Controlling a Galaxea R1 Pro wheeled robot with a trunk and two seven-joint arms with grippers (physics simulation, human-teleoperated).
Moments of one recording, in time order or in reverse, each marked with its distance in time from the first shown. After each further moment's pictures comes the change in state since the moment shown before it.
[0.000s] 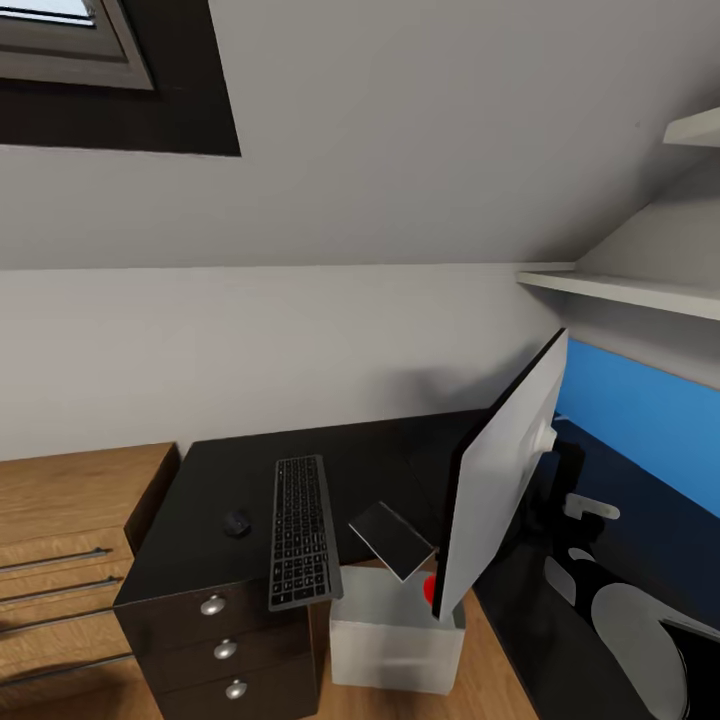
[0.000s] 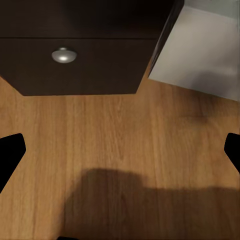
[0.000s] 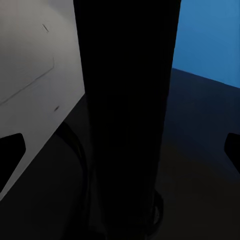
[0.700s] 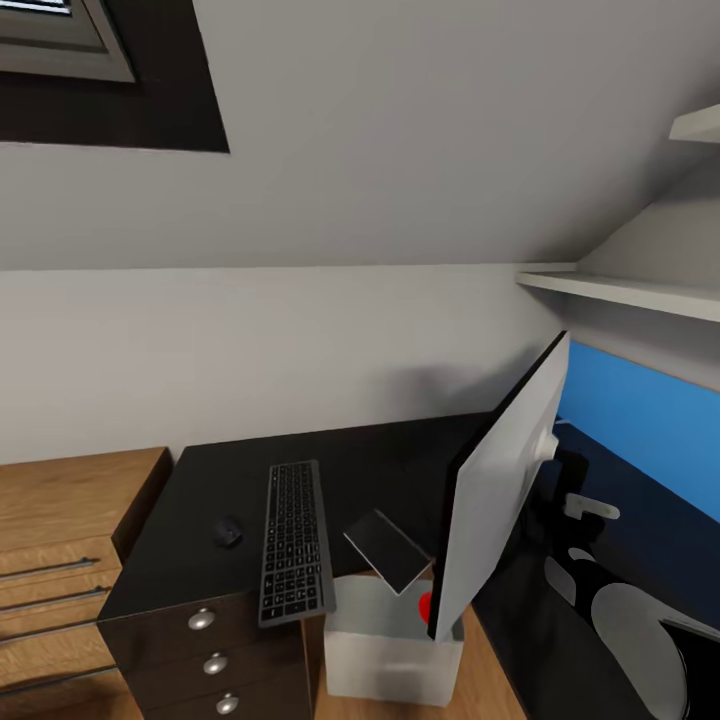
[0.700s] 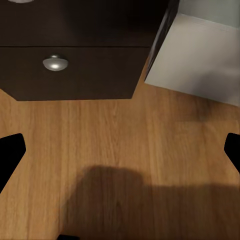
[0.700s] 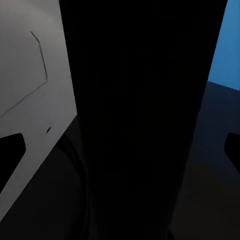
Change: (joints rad) left arm 0.000 0.000 0.000 0.007 0.000 0.001 -0.003; right arm 0.000 0.001 0.000 0.000 0.000 0.000 0.000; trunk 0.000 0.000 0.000
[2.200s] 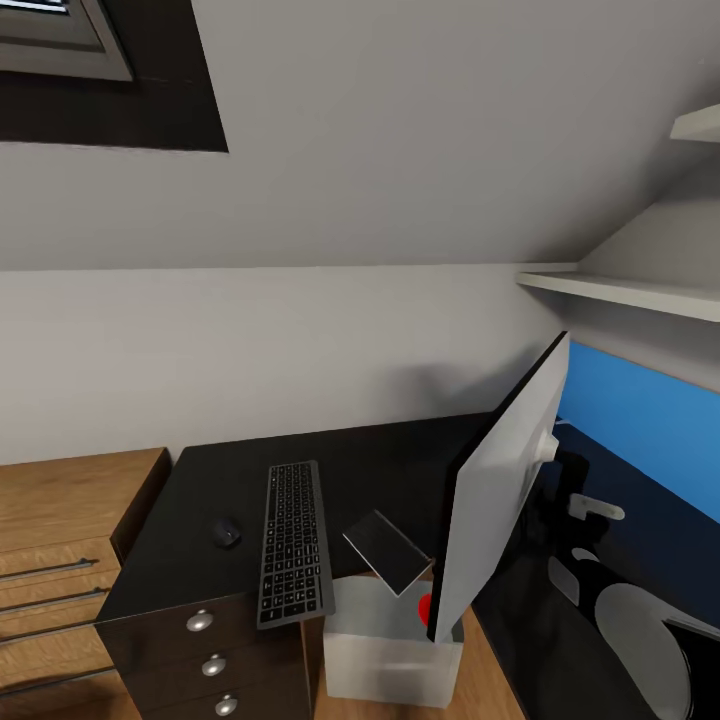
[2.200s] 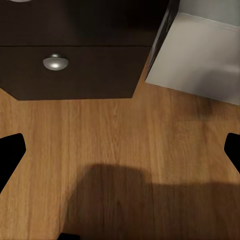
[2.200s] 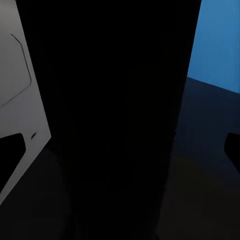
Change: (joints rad) left arm 0.000 0.000 -0.001 0.004 0.000 0.001 0.003; right arm 0.000 -0.010 -0.001 0.000 -0.001 0.003 -0.005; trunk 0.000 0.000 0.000
